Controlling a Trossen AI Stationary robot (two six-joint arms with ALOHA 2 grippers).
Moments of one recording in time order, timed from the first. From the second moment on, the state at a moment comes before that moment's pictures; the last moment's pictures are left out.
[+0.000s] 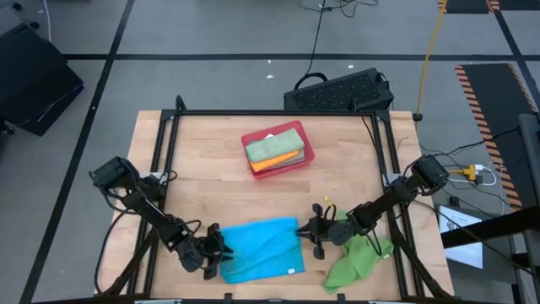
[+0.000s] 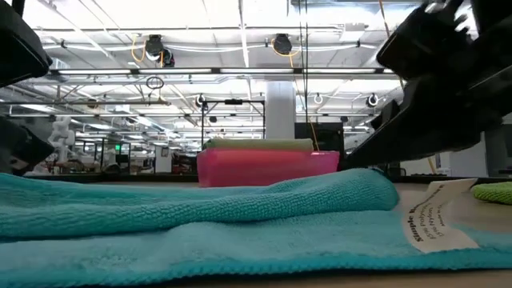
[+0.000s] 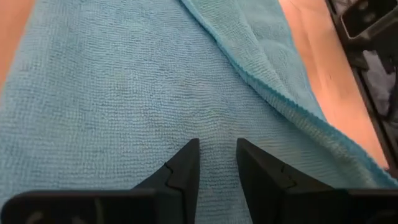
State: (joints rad) left arm -0.84 1.74 0.56 0.40 -0.46 -0.84; right arm 0.56 1.78 0.52 0.71 0.45 0.44
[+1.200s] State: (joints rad) left arm -0.61 1.75 0.56 0.35 -0.48 -0.71; right arm 0.64 1.85 0.60 0.74 0.10 0.30
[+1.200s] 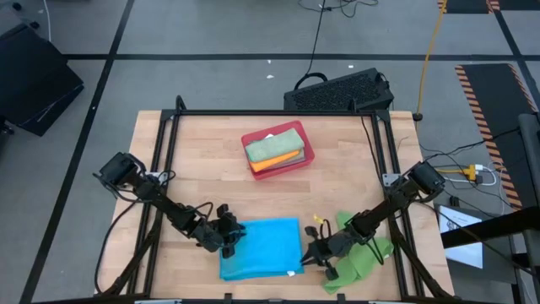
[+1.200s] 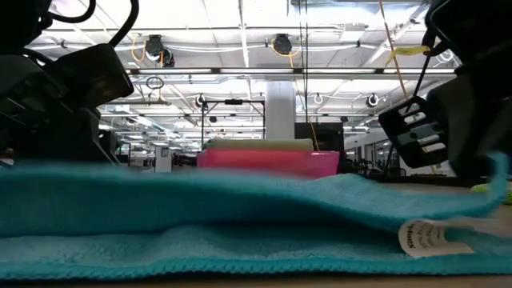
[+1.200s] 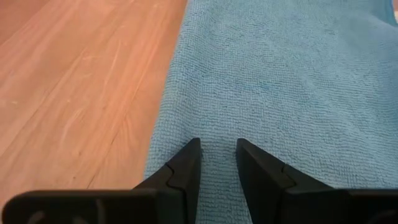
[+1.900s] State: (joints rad) left arm -0.66 1.69 0.61 0.42 -0.49 -0.64; right arm 0.65 1.79 0.60 0.84 0.27 0.32
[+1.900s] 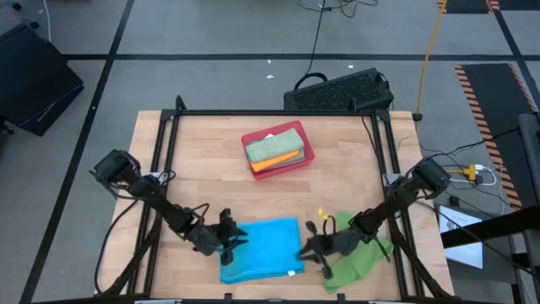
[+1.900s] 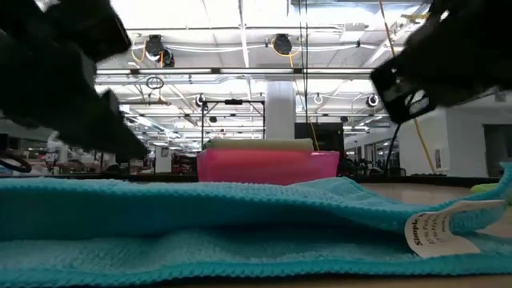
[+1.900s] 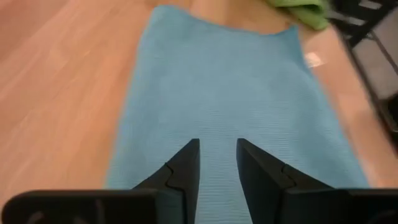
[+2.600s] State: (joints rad) left arm -0.94 1.95 0.78 0.55 -0.60 -0.76; right arm 0.64 2.13 0.72 0.98 0.20 0.33
